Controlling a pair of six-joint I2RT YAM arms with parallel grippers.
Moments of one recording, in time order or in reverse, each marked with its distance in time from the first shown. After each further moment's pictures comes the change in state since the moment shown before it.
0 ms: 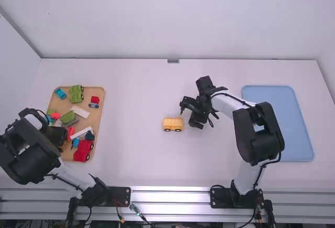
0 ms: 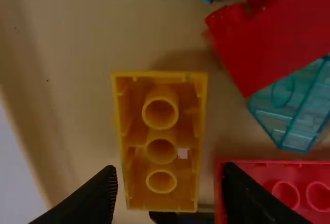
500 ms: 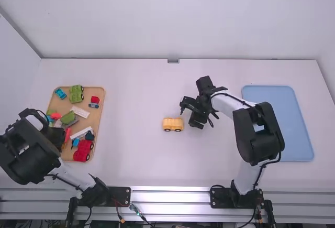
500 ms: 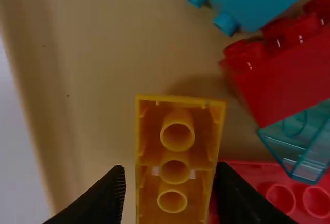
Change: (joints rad) left arm 0.001 0.000 -0.024 0.050 -0.058 -0.054; right arm 0.000 0.000 0.000 -0.001 0.006 0.003
